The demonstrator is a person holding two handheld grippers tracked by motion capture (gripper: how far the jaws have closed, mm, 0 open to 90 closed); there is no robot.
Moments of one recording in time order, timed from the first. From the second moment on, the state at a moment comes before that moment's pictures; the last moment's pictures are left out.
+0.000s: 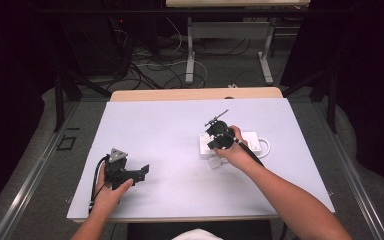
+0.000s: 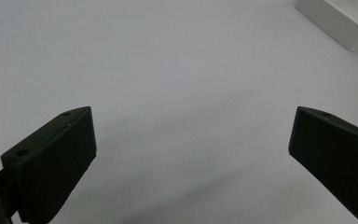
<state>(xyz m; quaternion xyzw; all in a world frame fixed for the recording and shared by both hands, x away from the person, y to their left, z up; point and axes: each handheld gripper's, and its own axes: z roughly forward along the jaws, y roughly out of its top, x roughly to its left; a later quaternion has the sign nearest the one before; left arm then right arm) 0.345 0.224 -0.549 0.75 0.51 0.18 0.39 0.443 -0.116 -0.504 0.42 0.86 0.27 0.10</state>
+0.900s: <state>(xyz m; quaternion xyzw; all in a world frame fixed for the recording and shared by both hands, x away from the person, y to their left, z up) 0.345 0.223 -0.550 0.74 0.51 0.19 0.39 0.447 -0.112 -0.512 0.42 0.86 0.25 0.10</state>
